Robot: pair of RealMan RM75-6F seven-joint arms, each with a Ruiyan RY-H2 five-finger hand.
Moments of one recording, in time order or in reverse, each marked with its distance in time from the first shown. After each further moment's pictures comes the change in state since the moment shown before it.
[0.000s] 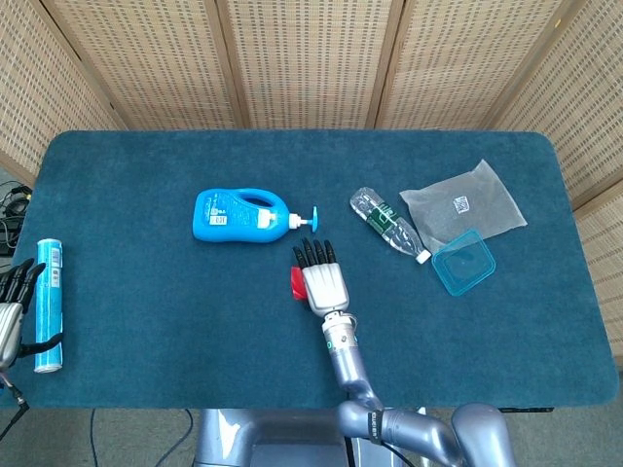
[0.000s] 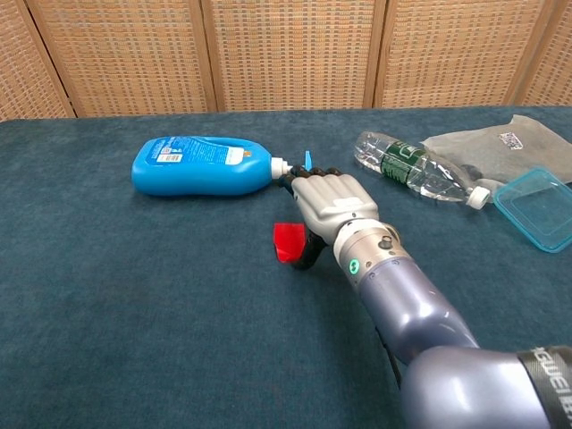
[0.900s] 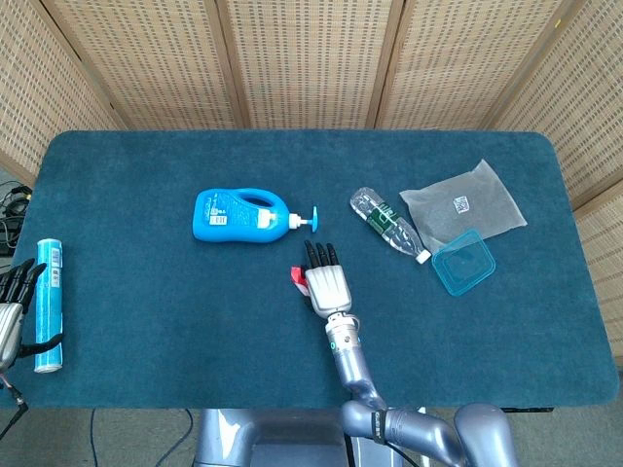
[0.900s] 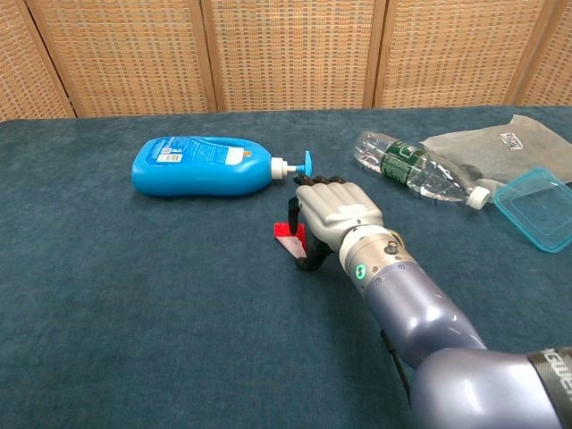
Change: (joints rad) left arm 0.000 0.007 0.003 -0.005 0.007 0.002 -0.009; right arm -0.008 0.013 -0.021 -0.006 0.021 -0.027 0.012
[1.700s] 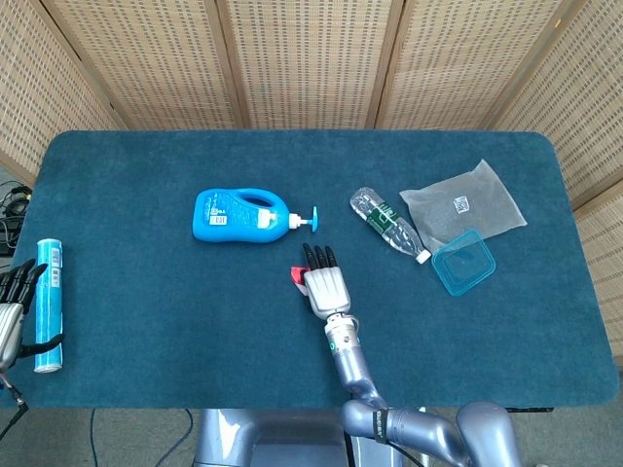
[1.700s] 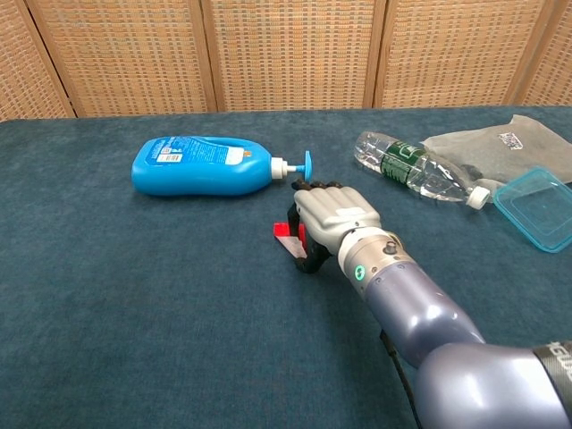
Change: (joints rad) left arm -0.002 0.001 0.002 0.000 0.002 -0.003 -0.003; right arm 0.006 0.018 -0.005 -0.028 0.028 -0.023 -0.011
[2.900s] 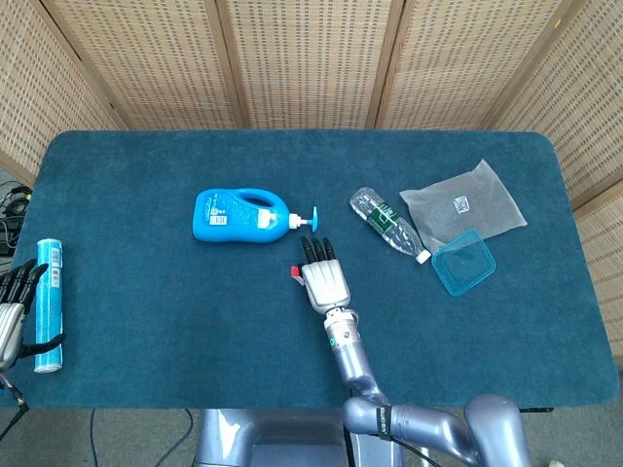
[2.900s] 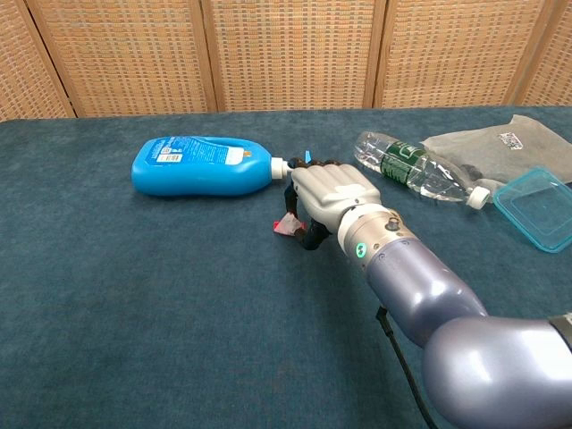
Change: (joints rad) left arm -0.001 0.000 0.001 -0.001 0.002 0.001 0.000; right arm 0.020 0.061 0.008 -0.098 0.012 0.034 -0.040
